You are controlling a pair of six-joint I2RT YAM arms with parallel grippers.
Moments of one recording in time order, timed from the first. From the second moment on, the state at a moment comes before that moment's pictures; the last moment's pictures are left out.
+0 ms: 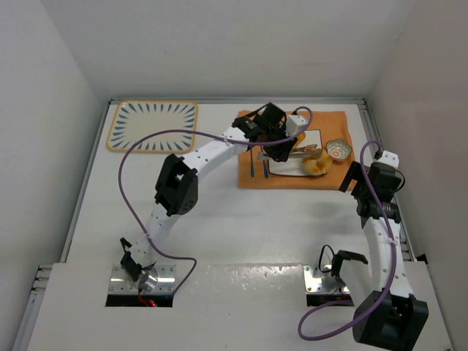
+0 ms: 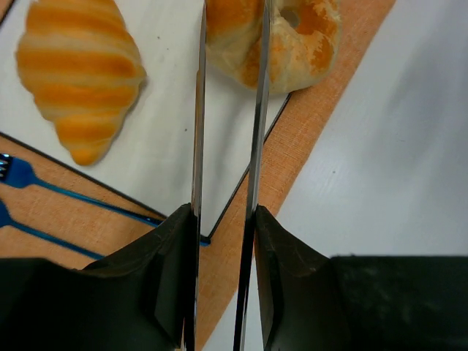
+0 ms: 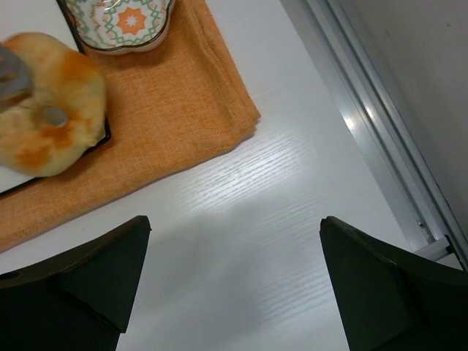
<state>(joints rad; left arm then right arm) -0.76 2.30 2.22 -0.67 0.30 0.12 -0.26 0.84 0.54 -0.34 0.20 0.12</state>
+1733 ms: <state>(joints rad) -0.35 1.78 1.74 -0.65 0.00 -0.01 -0.23 0.84 0.48 -0.33 0.08 0.10</state>
